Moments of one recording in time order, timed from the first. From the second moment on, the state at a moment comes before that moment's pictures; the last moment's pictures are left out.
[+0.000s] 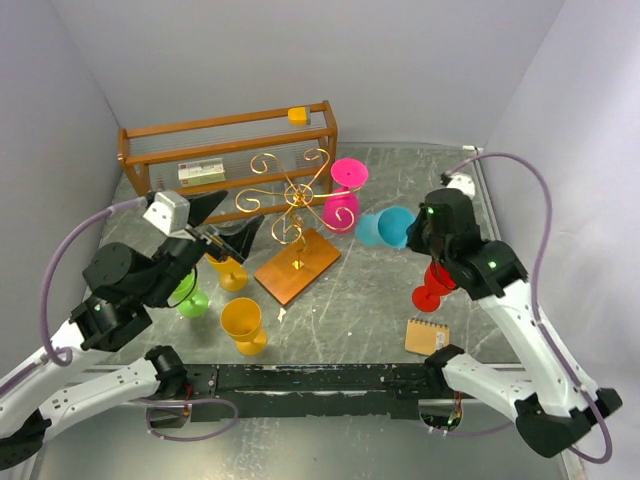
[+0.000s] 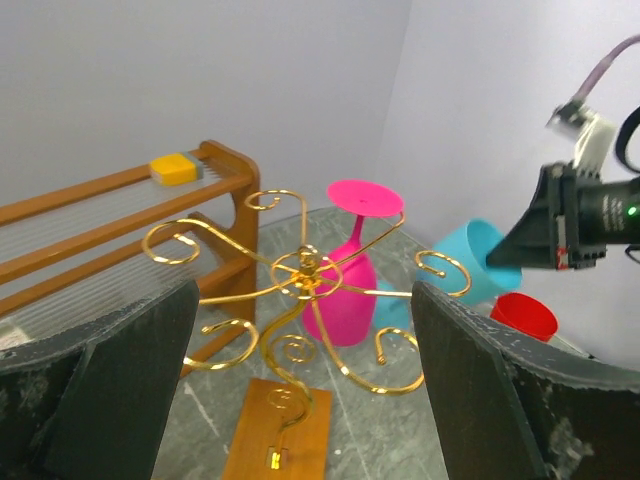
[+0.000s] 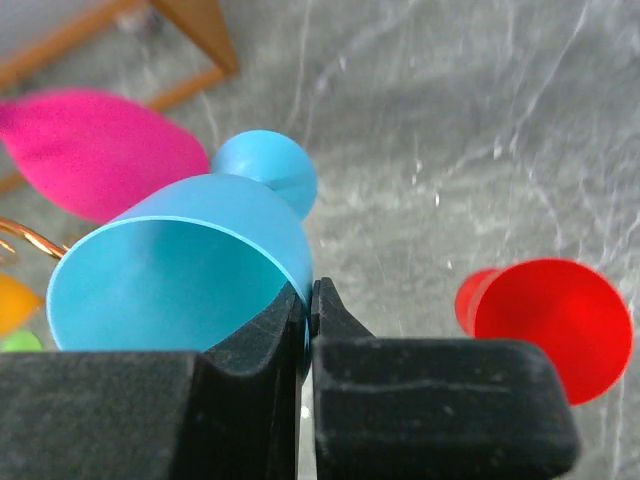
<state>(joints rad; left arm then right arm) -0.92 0.65 0.93 0.01 -0.26 -0.04 0.51 0.97 1.20 -0.91 0.35 0.55</state>
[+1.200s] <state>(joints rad) -0.92 1.19 1.08 0.61 0.14 -0.99 0.51 0.52 1.03 -0.03 0.07 0.52</state>
